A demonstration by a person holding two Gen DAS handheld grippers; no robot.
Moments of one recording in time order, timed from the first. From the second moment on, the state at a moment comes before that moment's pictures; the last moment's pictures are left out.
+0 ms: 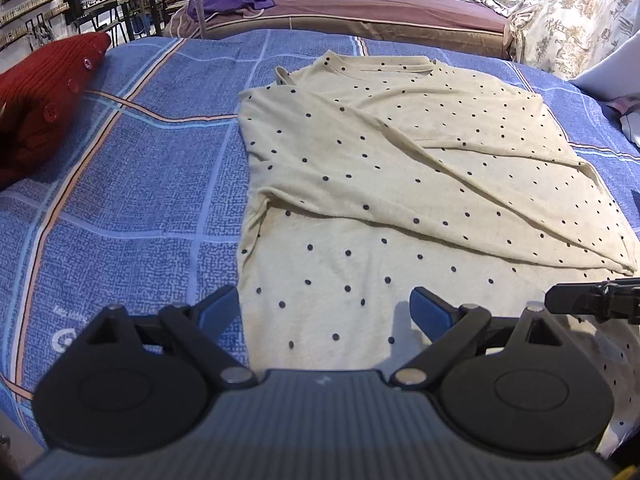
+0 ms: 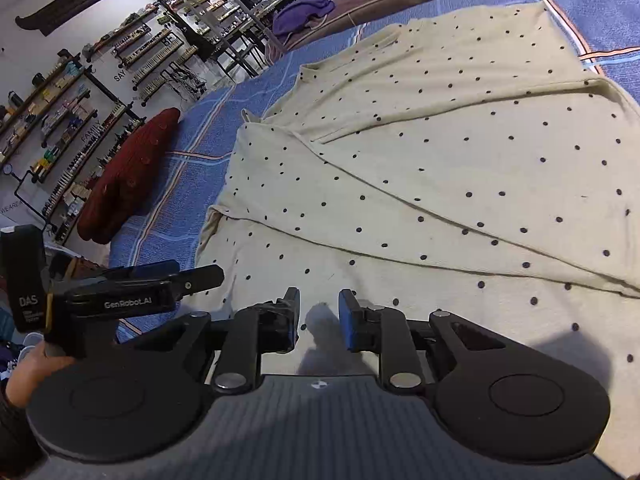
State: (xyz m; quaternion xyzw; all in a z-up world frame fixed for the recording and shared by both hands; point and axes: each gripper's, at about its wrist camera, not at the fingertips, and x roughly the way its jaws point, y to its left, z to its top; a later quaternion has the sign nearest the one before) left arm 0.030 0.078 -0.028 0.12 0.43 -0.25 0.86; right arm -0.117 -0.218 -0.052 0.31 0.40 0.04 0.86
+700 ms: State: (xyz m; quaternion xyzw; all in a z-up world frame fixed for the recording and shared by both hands) left arm 0.065 0.045 -0.080 0.09 0.32 -0.24 0.91; right arm -0.187 -0.259 -0.041 0.23 0.38 -0.07 0.89
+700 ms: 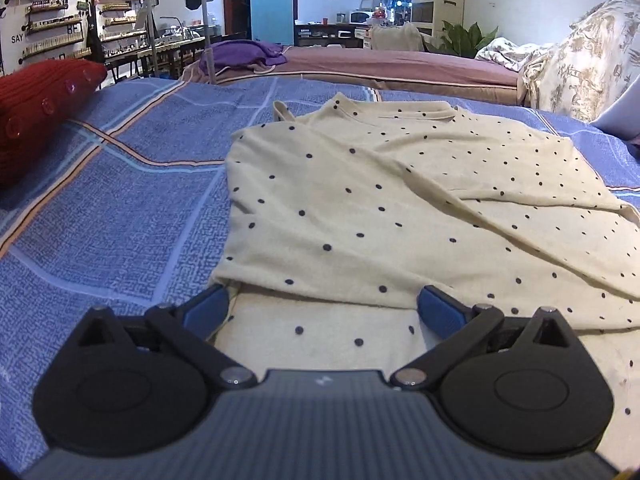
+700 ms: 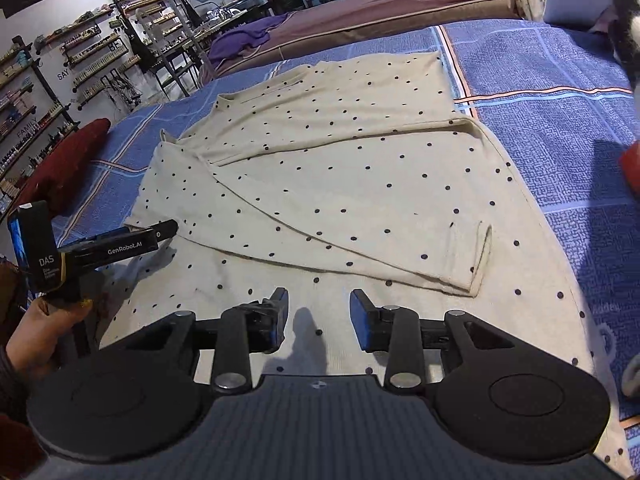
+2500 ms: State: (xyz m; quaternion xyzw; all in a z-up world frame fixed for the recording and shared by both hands) left arm 0.065 0.048 -0.072 0.11 0.34 -0.26 0.90; right arm -0.156 -0.239 -0.056 -0.14 0.43 -0.14 0.88
